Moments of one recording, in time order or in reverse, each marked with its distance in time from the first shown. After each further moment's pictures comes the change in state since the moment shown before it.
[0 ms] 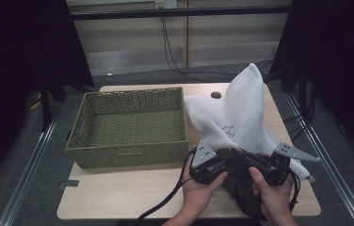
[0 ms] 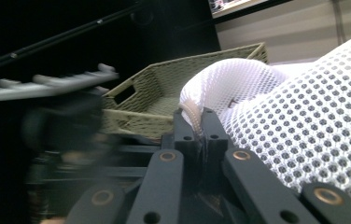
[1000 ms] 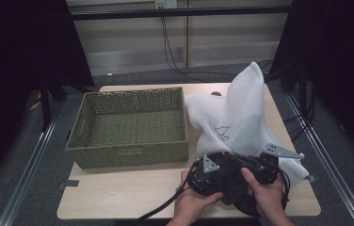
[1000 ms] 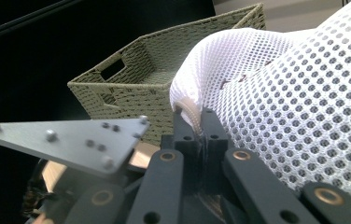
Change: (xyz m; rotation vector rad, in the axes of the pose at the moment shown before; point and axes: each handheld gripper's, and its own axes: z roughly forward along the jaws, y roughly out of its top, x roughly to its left) left arm 0.004 -0.047 0.011 0.414 0.046 0.067; right arm -0.017 -0.020 0.021 0.096 -0.019 0.011
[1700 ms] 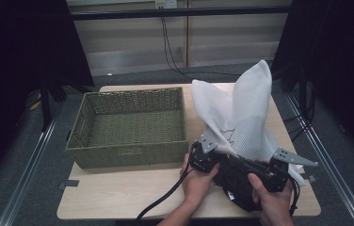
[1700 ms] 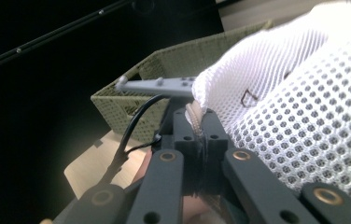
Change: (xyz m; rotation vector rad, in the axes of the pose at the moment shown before) left arm 0.036 0.031 0.022 -0.194 0.107 -0.117; right arm 0.021 0.005 -0.023 -0.049 0.035 0.040
